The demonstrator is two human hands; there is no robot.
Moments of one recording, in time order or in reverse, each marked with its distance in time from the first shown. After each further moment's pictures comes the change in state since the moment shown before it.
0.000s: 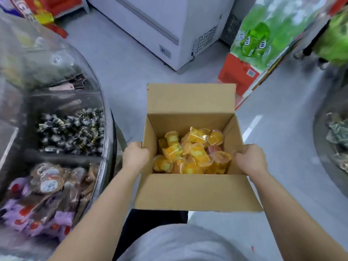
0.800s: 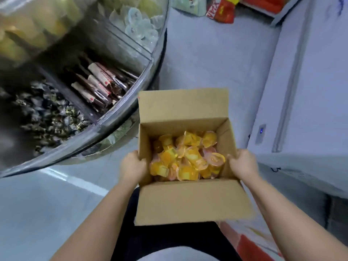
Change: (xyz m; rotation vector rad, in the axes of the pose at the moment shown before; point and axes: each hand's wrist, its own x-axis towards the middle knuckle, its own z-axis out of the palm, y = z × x) left_hand 0.283 0.176 0.027 -0.518 0.581 -0.811; right_hand 0.442 -0.453 0.082 -0.551 -0.482 -1.000
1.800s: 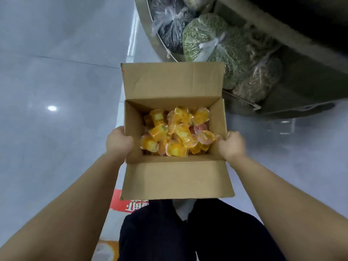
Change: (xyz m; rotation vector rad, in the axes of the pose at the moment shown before) left_hand 0.153 -0.252 0.291 -0.914 0.603 -1.017; right_hand 0.230 -0.121 0.410 -0.585 -0.546 -0.932
